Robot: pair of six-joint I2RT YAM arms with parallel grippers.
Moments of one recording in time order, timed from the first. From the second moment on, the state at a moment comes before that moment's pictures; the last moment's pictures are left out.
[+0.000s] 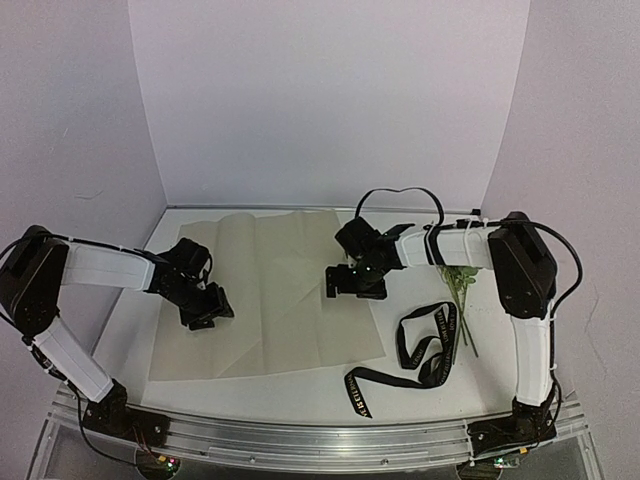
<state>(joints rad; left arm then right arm) -0.49 1.56 0.78 -0.35 0.18 -0.84 0.78 2.11 1.55 -0.54 0.07 0.64</state>
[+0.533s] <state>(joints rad) -0.27 1.67 0.87 -0.36 0.17 -0.72 0.89 2.02 1.32 -0.44 0.07 0.85</state>
